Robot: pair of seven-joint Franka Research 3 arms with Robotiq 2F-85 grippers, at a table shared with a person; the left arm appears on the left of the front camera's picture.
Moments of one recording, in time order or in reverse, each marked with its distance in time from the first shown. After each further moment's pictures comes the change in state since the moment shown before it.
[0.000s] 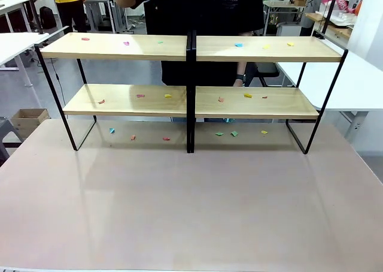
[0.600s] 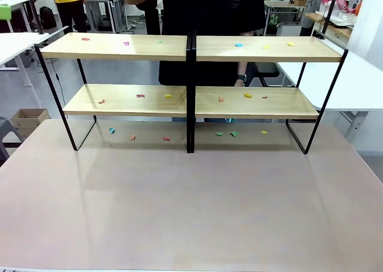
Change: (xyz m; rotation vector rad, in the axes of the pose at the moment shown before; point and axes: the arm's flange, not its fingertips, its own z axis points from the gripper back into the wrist) left arm -0.032 -0.001 -0.015 -0.108 0.186 -0.009; right arm -0.004 -0.005 -0.007 0.017 0.011 -0.015
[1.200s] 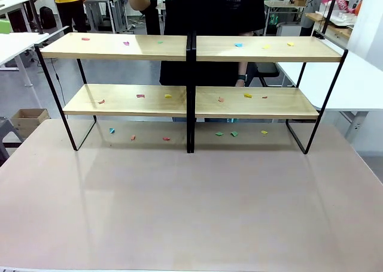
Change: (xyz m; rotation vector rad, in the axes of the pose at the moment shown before) left arm -0.012 0.003 -0.001 -0.005 0.074 0.013; right arm -0.002 -0.002 -0.006 0.009 0.013 -0.001
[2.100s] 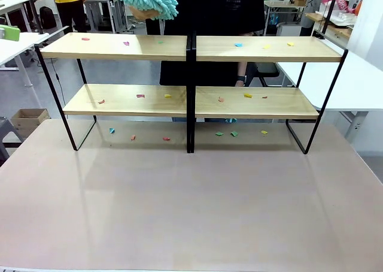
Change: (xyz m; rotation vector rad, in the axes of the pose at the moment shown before) left arm 0.003 -0.008 -0.010 0.003 0.050 0.012; right arm -0.002 -0.002 -0.004 0.008 0.006 0.001
